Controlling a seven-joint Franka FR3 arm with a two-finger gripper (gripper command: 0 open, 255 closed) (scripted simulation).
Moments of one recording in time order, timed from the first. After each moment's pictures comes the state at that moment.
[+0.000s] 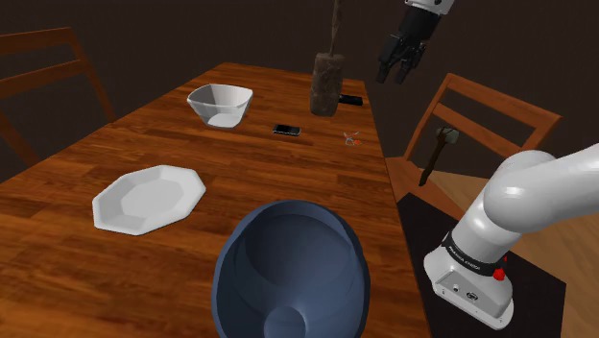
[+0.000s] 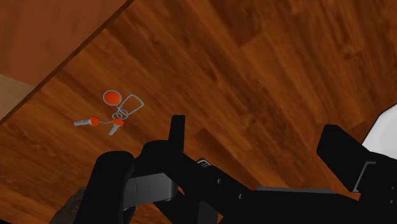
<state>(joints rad) 0.01 -0.74 -0.05 -2.33 0.11 1.72 0.02</state>
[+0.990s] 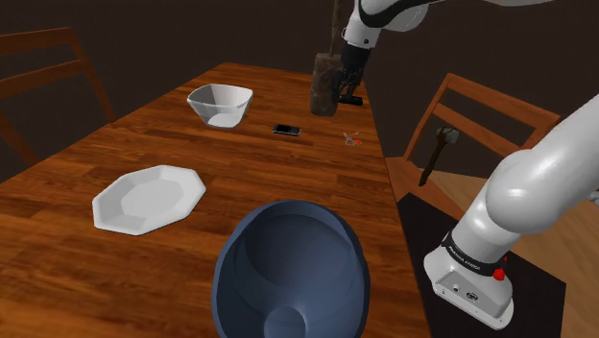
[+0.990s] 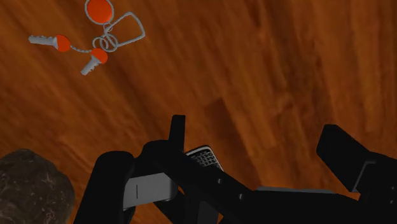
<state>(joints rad) 0.07 -0.26 -0.09 -2.17 0.08 1.98 -0.20</state>
